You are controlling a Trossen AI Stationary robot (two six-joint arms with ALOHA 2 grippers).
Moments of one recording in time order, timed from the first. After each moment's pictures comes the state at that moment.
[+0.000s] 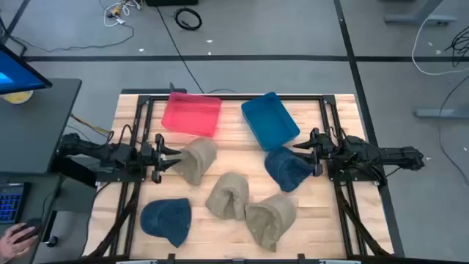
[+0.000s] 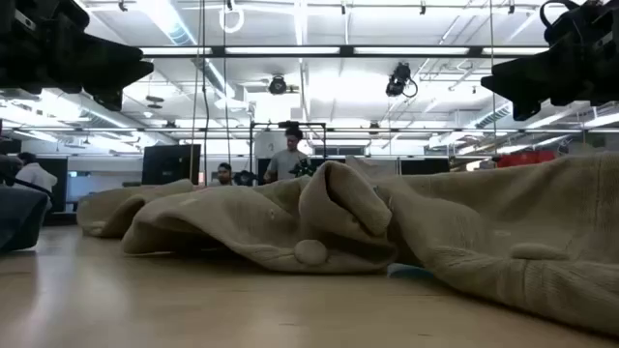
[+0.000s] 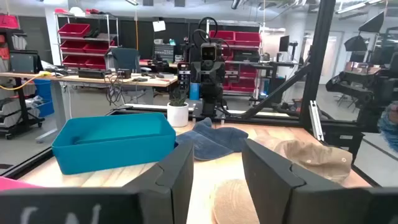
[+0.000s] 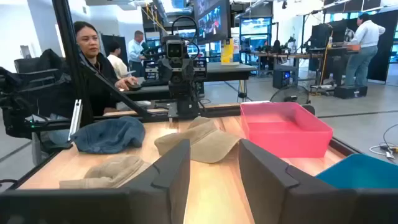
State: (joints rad) left arm -0.28 0.02 0.01 0.12 -0.37 -0.04; right arm 0.01 0.00 0.02 0.04 0.06 0.04
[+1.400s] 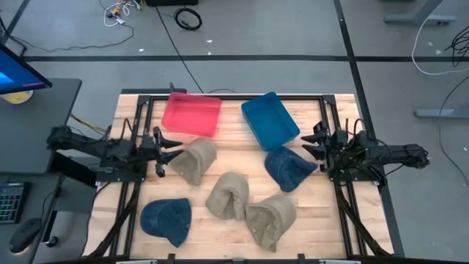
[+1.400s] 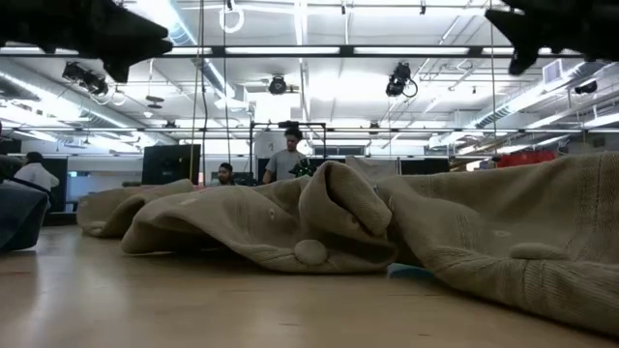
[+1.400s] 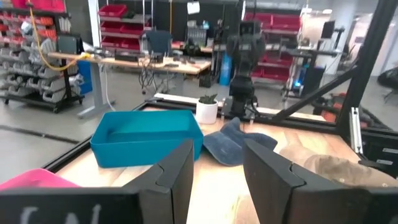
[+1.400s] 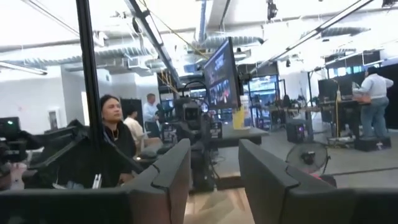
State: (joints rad) left arm -0.28 0.36 0.26 0.10 -0.52 -0.09; right arm 0.01 0.15 0.13 0.35 0.03 0.08
